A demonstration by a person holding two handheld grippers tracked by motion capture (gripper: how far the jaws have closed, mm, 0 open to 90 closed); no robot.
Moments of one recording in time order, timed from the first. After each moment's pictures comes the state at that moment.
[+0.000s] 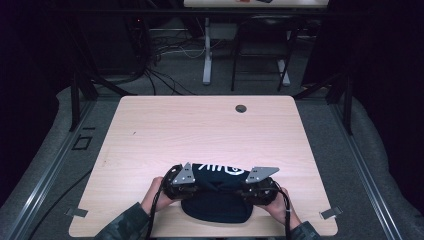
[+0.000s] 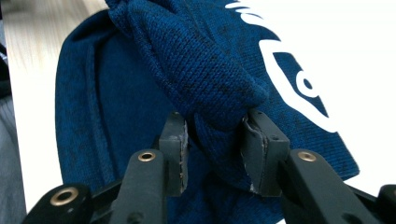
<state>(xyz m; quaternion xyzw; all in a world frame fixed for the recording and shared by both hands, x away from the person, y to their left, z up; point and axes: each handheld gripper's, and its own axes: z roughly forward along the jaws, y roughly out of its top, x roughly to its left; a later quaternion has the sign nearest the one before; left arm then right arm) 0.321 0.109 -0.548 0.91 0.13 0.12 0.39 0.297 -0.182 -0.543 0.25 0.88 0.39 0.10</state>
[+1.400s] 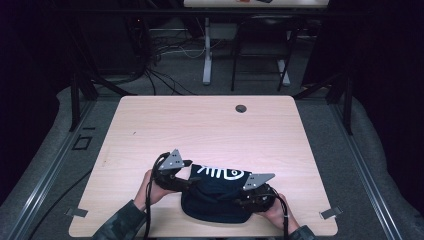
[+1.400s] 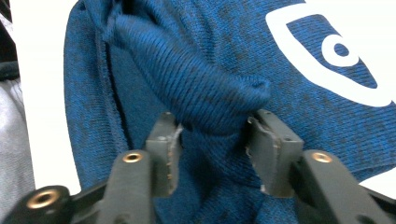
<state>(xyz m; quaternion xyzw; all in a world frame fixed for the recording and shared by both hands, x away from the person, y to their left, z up) 0.337 0.125 -0.520 0.87 0.21 0.12 0.44 0.289 -0.178 -0.561 0.25 0.89 0.37 0.07</state>
